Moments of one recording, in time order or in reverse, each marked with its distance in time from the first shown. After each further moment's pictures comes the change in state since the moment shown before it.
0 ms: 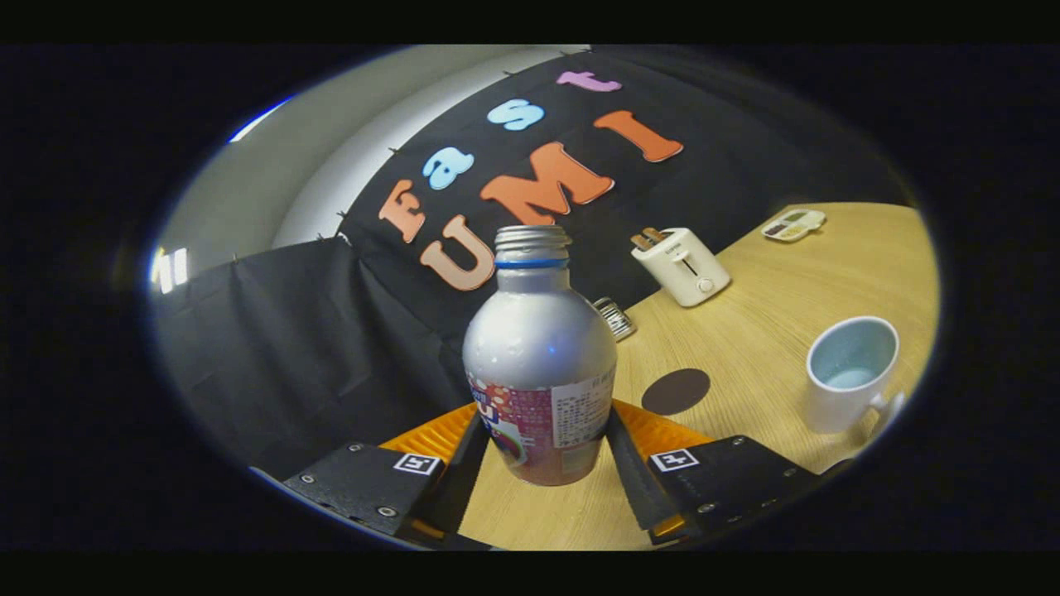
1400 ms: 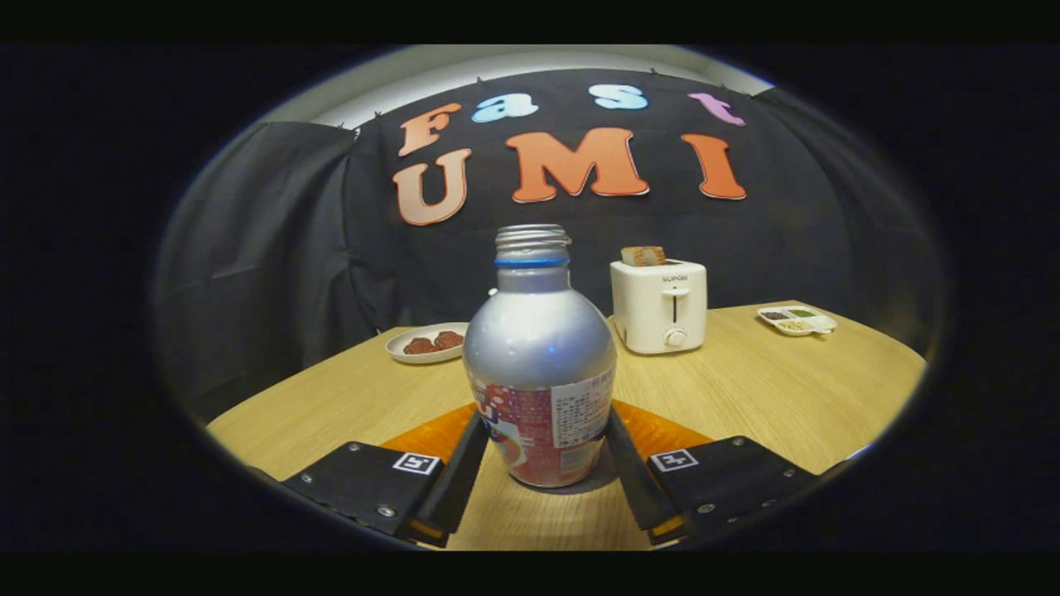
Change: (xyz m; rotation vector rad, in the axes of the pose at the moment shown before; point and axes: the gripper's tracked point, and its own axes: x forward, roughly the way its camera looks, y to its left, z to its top) arm 0.138 -0.103 -0.015 -0.468 0.038 -0.265
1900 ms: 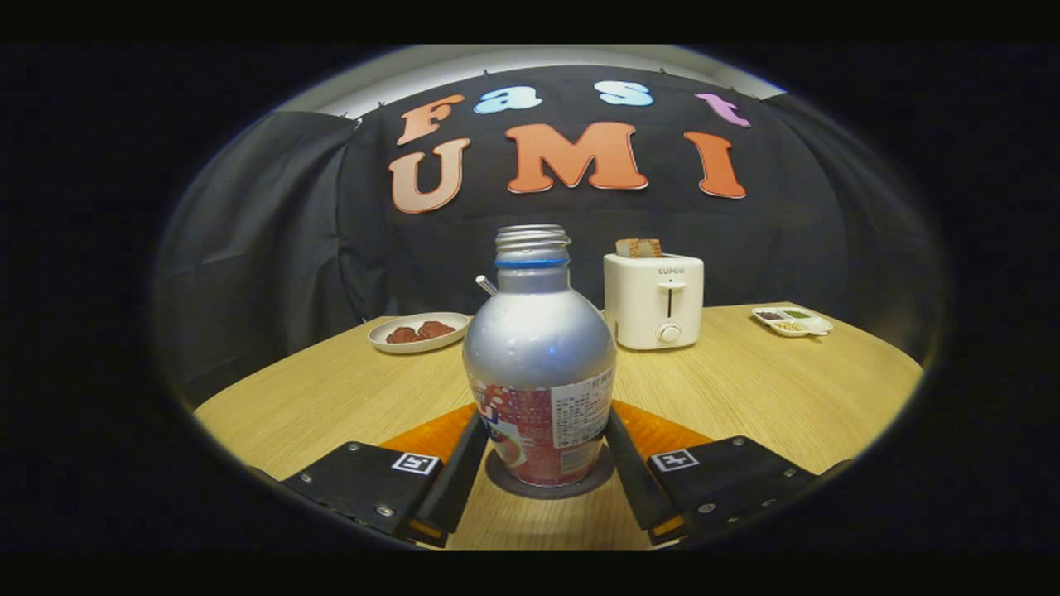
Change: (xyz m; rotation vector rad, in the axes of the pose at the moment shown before) arm 0.014 -0.006 -0.017 -0.037 0.030 -0.027
